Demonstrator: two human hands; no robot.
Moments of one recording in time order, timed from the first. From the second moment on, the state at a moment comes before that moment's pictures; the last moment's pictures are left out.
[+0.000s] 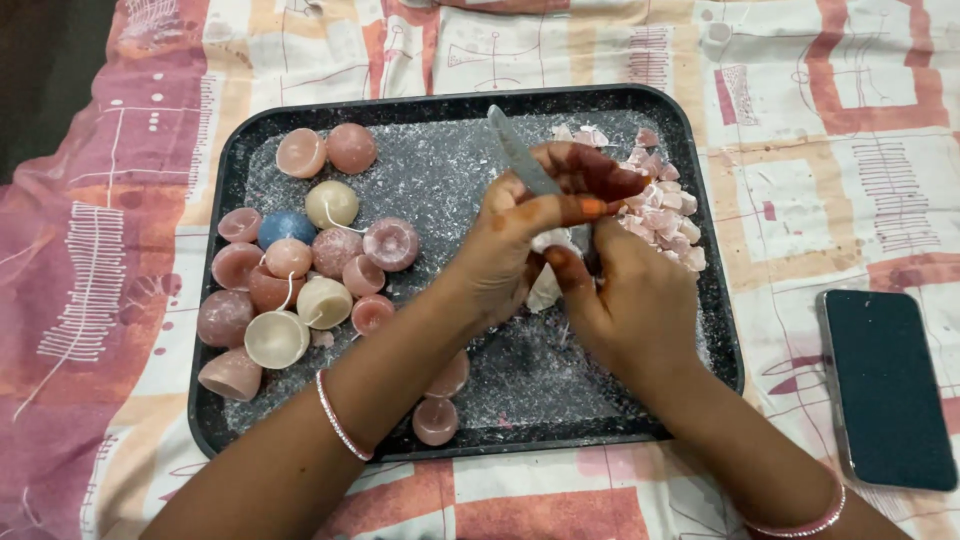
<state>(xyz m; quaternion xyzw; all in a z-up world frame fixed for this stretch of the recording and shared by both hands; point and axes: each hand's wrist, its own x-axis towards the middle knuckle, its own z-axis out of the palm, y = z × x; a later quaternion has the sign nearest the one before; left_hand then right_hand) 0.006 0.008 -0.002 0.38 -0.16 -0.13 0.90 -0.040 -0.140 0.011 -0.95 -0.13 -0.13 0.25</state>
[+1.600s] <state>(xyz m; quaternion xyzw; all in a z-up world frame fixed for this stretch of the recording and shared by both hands) 0.001 0.003 -0.008 0.25 0.01 -0.03 0.97 -0.024 -0.157 -0.012 -0.81 -0.19 0.15 0.54</state>
